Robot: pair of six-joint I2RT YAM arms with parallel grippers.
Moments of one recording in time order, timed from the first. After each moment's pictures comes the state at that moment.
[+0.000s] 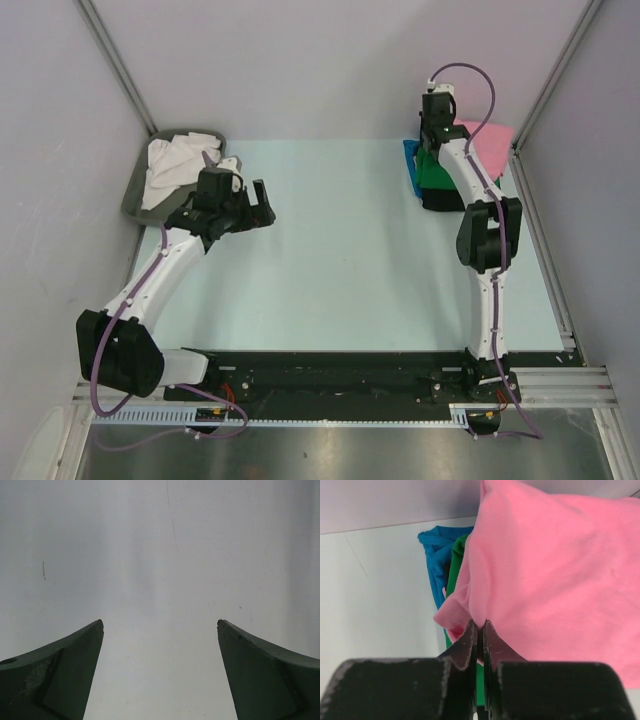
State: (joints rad) left arm -0.26 1.31 1.11 -0.52 0.02 -0.38; right arm 0.17 2.34 2.23 -0.50 0.37 0.09
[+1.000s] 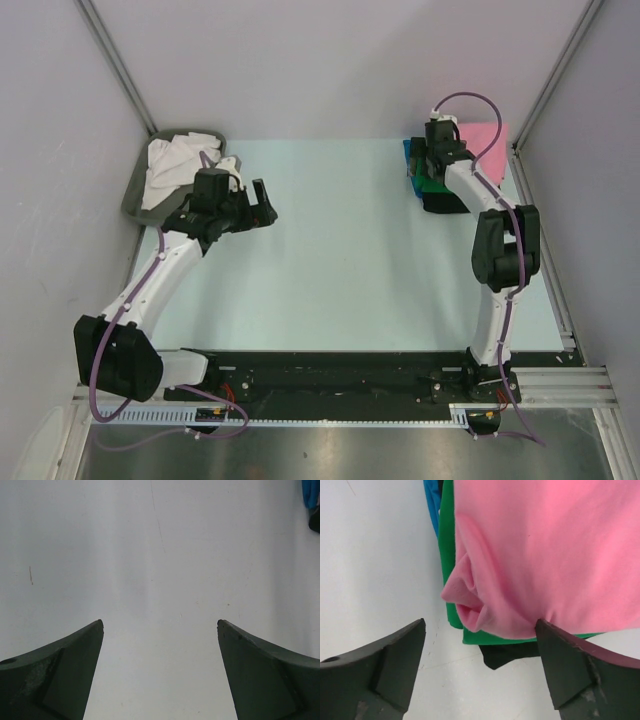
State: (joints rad) left arm -0.24 1.28 1.09 -0.50 0.08 -0.38; right arm 0.17 2.05 1.72 -0.38 0.29 0.18
